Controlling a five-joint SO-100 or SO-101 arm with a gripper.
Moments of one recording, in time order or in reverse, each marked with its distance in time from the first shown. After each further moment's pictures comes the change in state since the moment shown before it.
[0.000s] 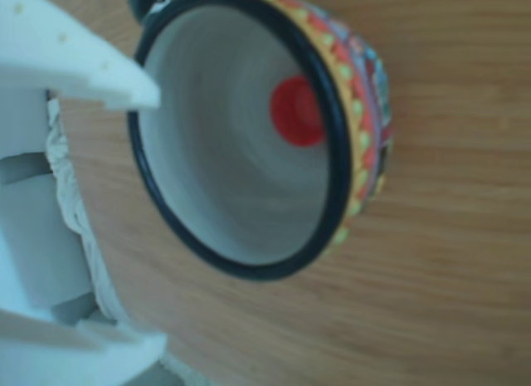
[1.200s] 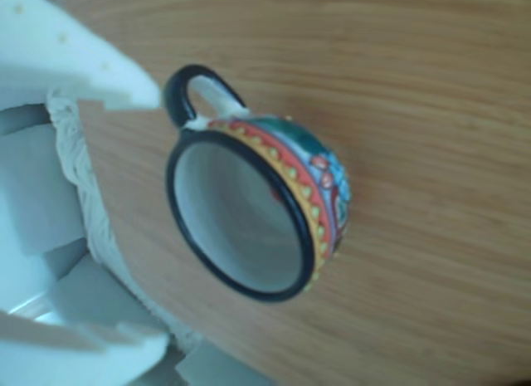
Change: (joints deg) arm -5.5 41.0 32.0 3.6 -2.4
